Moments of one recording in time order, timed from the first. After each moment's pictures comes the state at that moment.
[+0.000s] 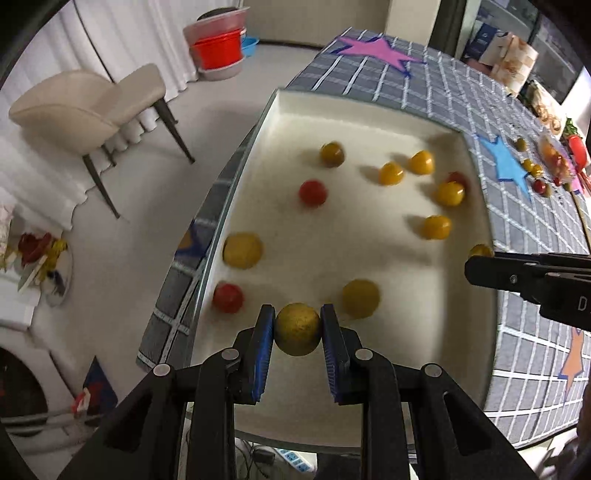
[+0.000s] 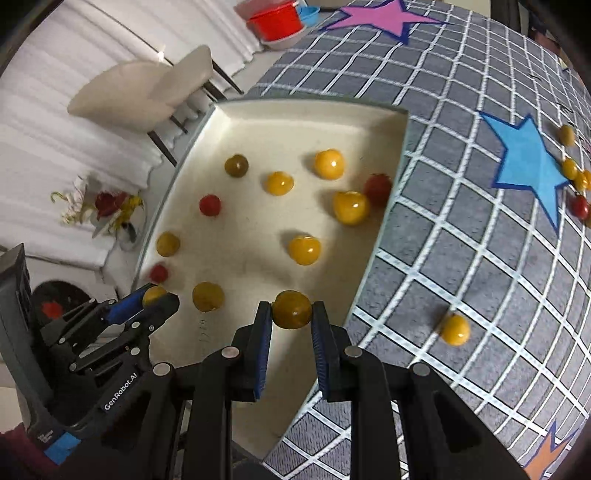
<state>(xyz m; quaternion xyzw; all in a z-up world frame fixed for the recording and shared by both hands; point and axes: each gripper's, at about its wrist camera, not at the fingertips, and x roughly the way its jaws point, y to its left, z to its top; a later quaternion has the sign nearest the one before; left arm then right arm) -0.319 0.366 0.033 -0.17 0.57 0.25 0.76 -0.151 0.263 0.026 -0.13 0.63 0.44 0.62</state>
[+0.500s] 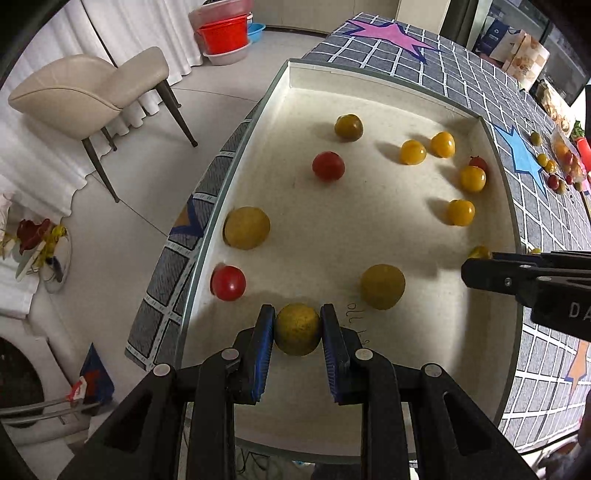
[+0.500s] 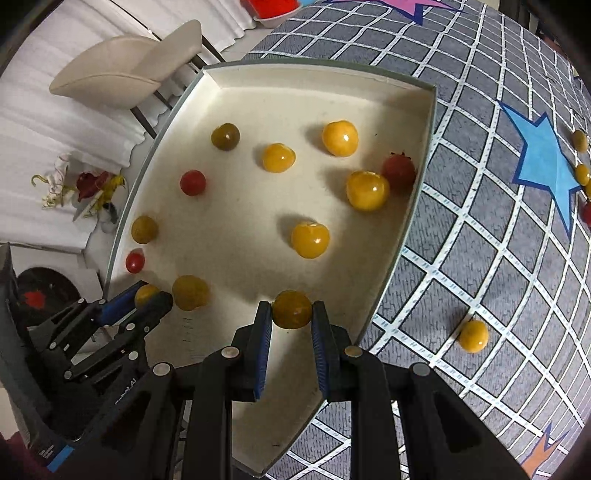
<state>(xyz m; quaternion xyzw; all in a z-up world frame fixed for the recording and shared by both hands) -0.321 0.376 0.014 -0.19 0.58 0.25 0.75 -0.163 0.294 0.001 -0.18 0.65 0.41 0.61</state>
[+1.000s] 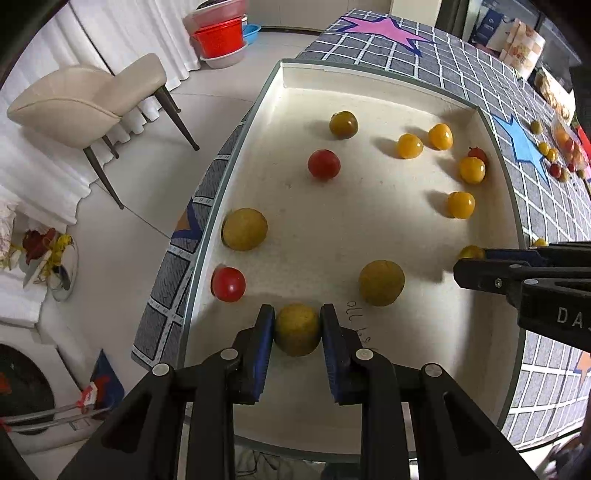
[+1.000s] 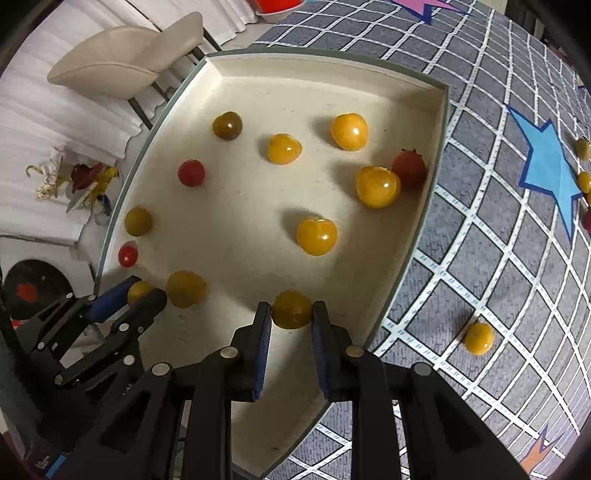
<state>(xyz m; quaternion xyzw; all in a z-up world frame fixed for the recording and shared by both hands) -0.314 0.365 0.016 -0.16 0.59 0.25 0.75 -0.176 0.306 -0.005 -0.20 0.65 0.41 0.61</state>
